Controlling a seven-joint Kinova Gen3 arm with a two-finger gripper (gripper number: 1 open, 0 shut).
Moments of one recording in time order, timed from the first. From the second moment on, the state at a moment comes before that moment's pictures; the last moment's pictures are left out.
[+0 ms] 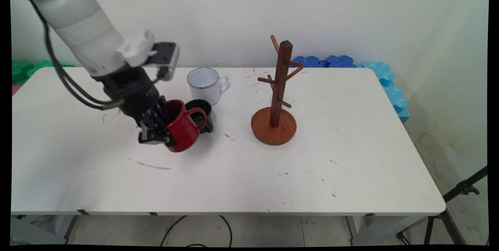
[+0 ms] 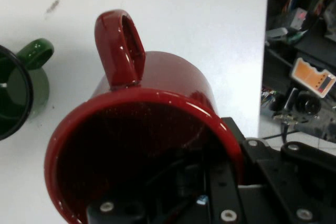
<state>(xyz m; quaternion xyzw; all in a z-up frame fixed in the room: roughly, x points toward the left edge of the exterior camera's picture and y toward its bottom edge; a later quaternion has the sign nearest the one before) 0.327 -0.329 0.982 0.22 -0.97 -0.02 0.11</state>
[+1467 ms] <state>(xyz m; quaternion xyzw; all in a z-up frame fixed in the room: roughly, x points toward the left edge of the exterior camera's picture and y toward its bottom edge) 0.261 -0.363 0.872 0.27 -0.96 0.02 0.06</state>
